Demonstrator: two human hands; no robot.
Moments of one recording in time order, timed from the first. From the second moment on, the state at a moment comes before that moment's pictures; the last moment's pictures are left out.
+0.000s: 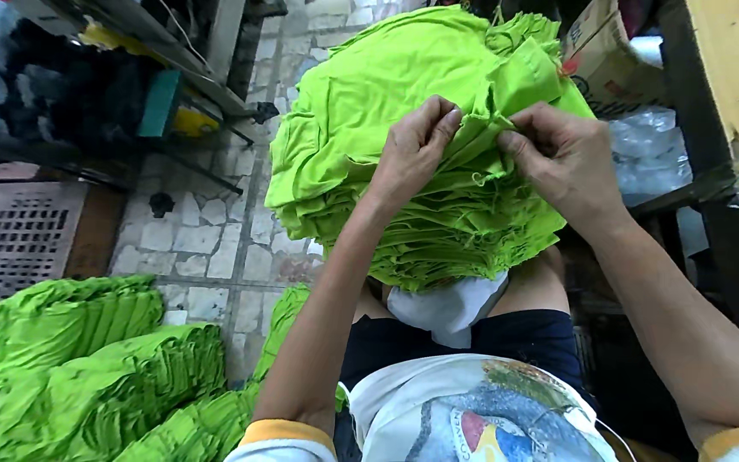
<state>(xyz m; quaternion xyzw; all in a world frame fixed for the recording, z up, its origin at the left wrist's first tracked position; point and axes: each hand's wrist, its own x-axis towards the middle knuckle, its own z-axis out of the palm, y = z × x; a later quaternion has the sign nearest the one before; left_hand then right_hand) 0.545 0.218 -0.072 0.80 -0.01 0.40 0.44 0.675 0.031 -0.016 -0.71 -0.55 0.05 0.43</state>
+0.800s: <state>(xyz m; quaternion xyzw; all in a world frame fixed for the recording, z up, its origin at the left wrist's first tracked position) 0.539 0.200 -0.008 0.87 0.17 0.25 0.38 0.670 0.068 0.001 -0.69 -0.62 -0.10 0.36</state>
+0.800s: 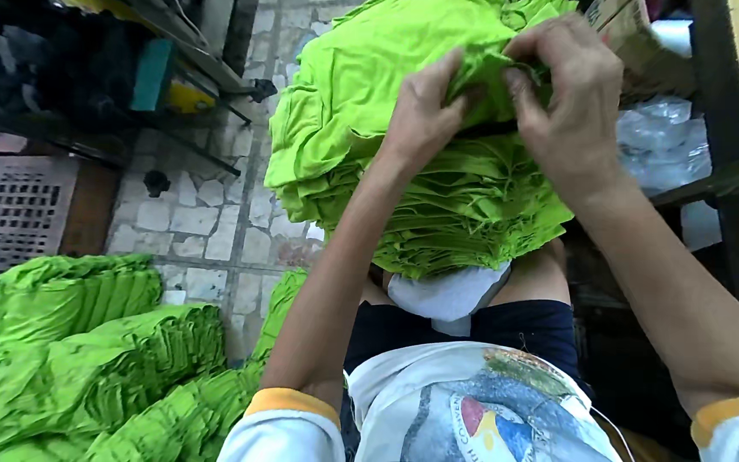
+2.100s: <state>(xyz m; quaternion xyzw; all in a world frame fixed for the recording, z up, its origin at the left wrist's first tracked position) 0.543 0.251 0.010 0.81 0.28 0.19 0.47 0.638 0.073 -0.007 -0.66 -0.72 -0.11 0.17</state>
